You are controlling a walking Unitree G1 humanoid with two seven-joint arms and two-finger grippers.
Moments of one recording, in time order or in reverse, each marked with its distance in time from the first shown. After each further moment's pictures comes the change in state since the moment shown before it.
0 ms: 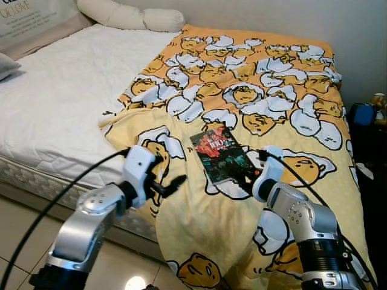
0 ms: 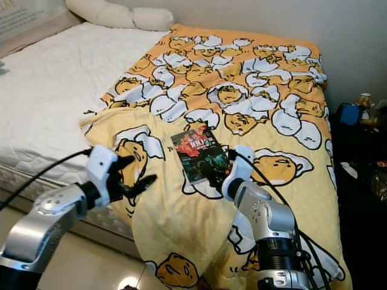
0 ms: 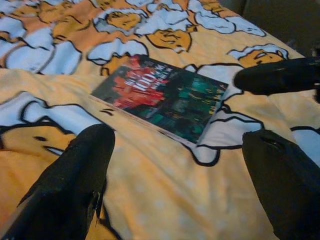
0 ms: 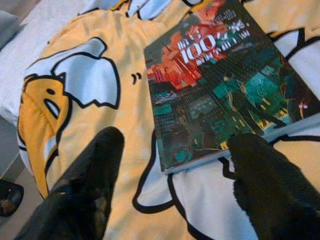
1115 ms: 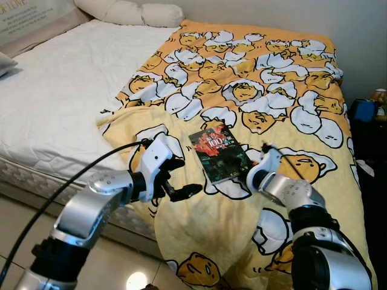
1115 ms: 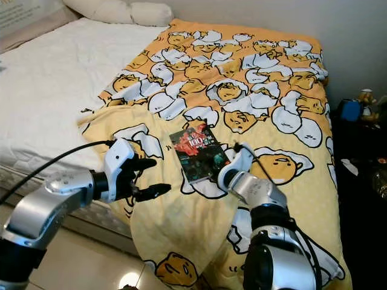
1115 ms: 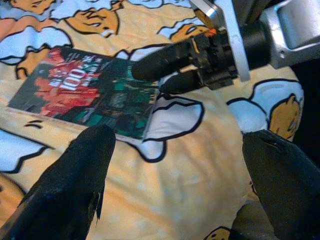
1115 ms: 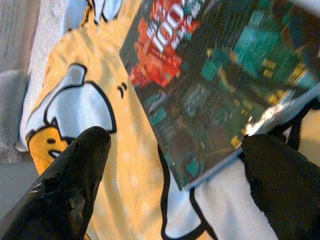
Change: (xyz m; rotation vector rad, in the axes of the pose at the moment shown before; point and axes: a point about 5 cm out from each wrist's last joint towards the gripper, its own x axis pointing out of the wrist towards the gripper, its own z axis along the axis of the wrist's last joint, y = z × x) left arm 0.012 0.000 0.025 0.074 0.097 -0.285; right arm 0.035 -0.008 0.005 0.430 0.091 -0.030
